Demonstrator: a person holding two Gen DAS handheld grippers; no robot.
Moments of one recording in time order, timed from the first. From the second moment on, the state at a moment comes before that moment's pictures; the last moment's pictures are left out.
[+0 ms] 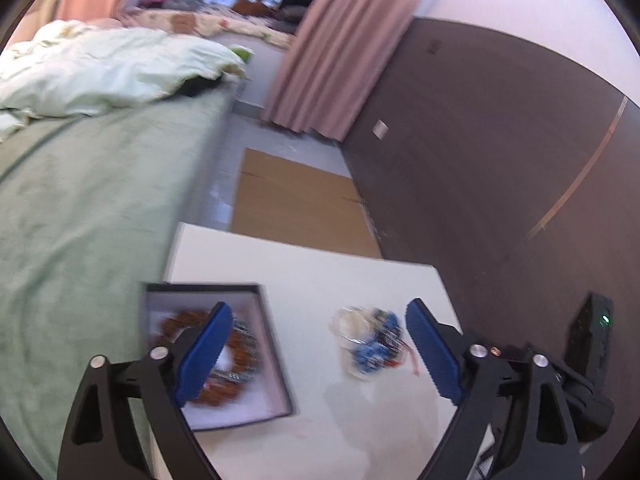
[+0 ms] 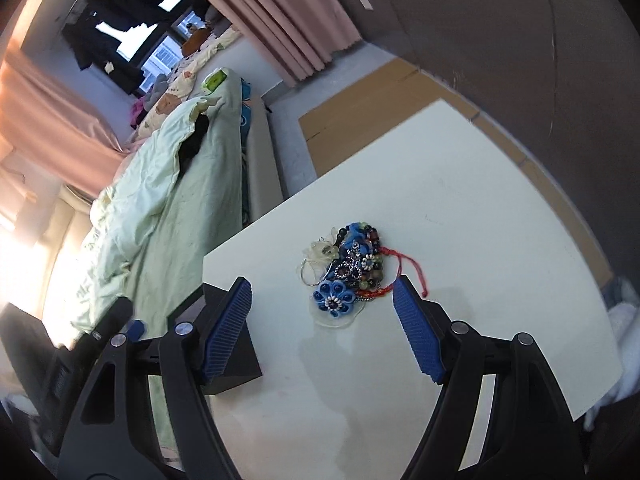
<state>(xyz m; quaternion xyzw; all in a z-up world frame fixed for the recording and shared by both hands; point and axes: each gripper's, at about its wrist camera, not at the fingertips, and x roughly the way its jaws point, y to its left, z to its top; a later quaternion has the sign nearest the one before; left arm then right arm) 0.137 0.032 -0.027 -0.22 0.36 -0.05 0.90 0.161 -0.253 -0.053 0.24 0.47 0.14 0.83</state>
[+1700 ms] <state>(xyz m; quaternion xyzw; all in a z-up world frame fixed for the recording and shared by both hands) 0.196 -0.044 -0.112 -0.20 0.47 -0.07 0.86 0.208 -0.280 -0.090 0.29 0.53 0.13 0.79</state>
